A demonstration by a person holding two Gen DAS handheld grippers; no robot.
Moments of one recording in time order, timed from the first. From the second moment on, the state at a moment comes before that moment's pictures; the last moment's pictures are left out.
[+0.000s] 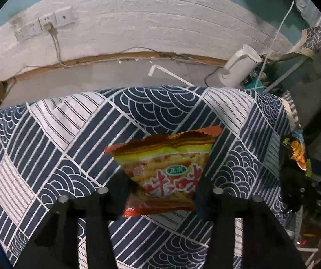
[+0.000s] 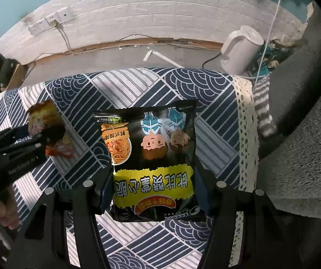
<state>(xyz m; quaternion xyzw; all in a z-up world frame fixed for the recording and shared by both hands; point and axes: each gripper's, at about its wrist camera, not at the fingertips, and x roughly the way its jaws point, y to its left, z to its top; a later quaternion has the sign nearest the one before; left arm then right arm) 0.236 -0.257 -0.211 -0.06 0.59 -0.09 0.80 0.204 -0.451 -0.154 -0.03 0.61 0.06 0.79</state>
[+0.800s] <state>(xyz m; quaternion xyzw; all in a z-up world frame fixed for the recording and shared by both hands) 0.168 -0.174 -0.120 0.08 0.52 -0.08 0.85 0.158 -0.367 -0.112 -0.05 0.58 0.10 0.80</state>
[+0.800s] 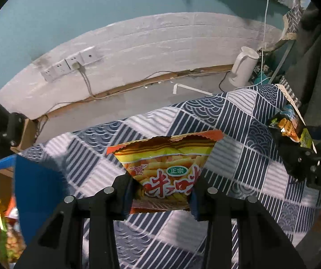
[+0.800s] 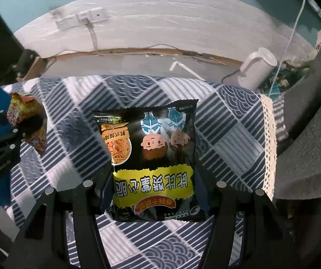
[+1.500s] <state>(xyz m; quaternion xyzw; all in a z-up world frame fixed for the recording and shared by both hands) 0.091 -0.093 -0.048 0.16 0.47 -0.10 0.86 0.113 -0.289 -0.046 -0.08 0.53 0.17 0.82</state>
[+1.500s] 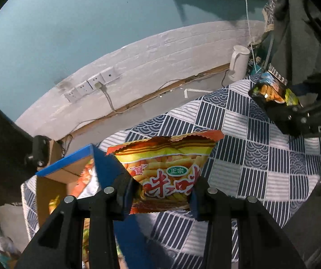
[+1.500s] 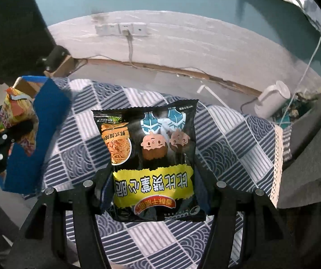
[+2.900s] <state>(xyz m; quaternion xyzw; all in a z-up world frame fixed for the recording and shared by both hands) 0.065 0.153 -0.072 0.03 0.51 0.02 0.86 0.117 -0.016 -0.034 -0.15 0.53 0.33 0.76</state>
